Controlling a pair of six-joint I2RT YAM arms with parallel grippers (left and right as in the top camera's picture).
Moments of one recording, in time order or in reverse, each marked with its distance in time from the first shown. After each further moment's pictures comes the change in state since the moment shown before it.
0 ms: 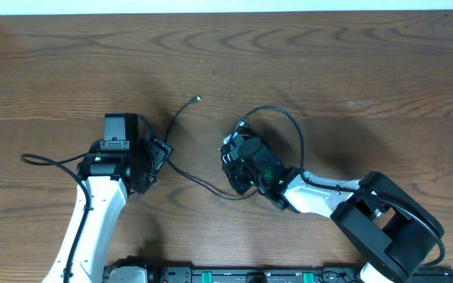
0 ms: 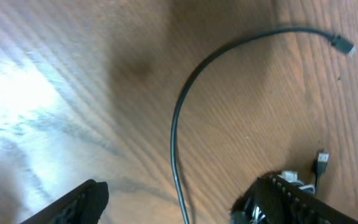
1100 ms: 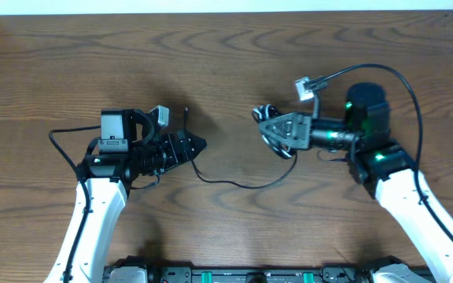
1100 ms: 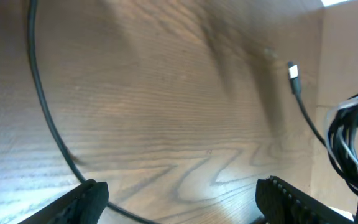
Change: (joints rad) left arm -0.008 -0.006 0.000 0.166 0.587 0.547; right arm -0.525 -0.535 0.084 -0.228 -0.919 0.627
